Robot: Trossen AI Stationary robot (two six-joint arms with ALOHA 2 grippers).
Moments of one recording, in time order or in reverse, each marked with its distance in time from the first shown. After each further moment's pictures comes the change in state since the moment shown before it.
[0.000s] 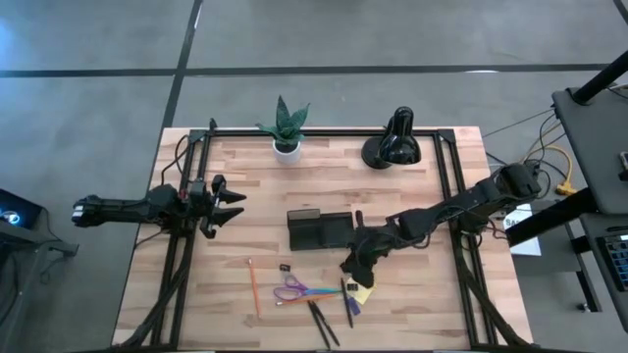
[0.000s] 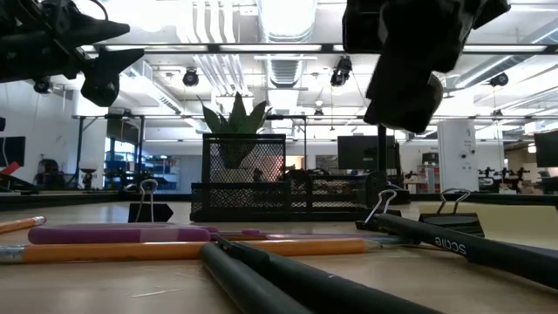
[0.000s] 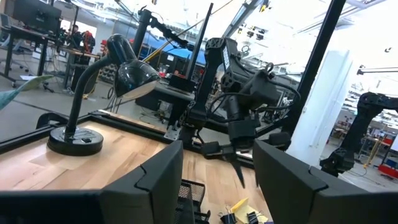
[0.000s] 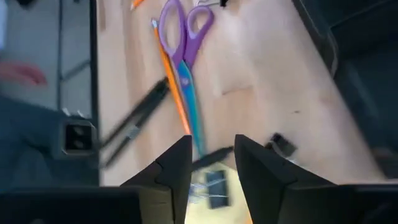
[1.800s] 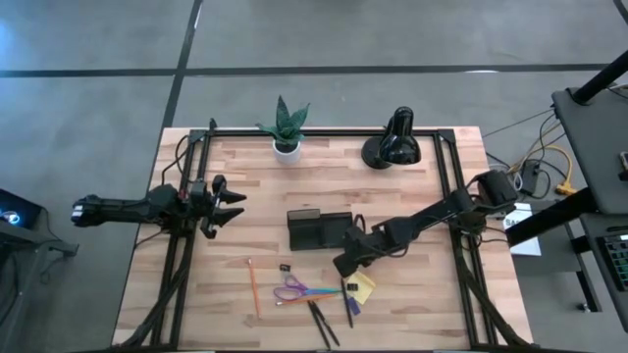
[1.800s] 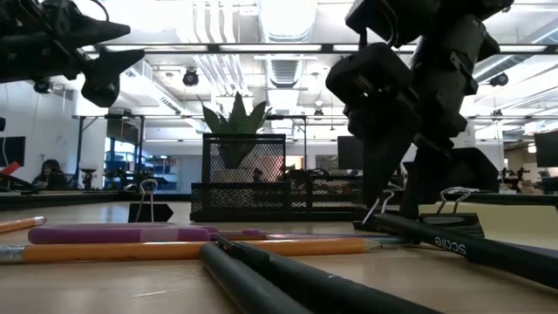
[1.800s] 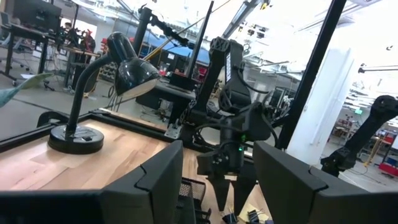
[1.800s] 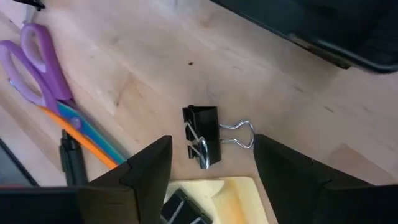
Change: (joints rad) left arm 0.000 0.012 0.000 0.002 0.000 0.000; right arm -0.003 0.202 0.009 -0.028 0.043 0.704
